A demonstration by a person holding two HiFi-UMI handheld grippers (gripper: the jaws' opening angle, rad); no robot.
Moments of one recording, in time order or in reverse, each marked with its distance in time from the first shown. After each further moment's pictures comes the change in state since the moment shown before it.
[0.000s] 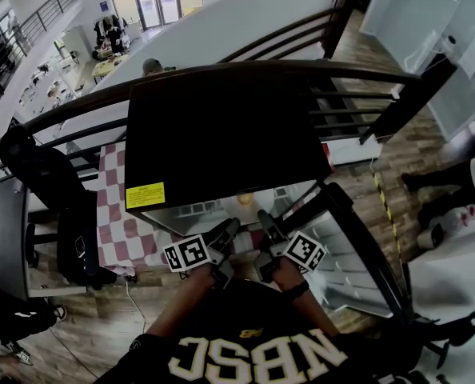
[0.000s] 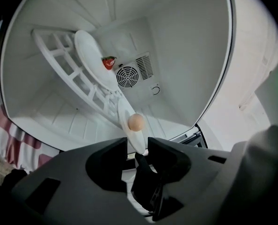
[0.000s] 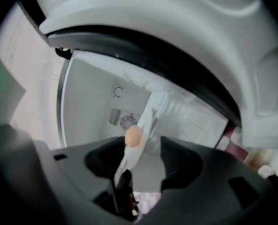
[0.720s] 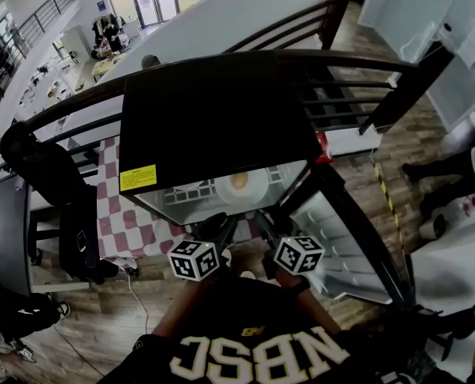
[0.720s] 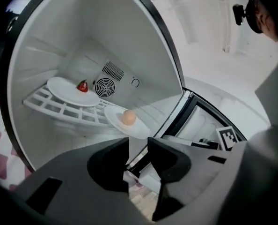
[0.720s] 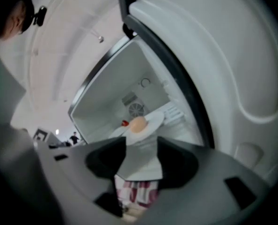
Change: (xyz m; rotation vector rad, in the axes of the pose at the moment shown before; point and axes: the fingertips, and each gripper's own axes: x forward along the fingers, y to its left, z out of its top) left arm -0.019 -0.006 -0.024 0.558 0.015 0.147; right arm -0.037 0.006 -0.012 -0.636 0.087 -0.055
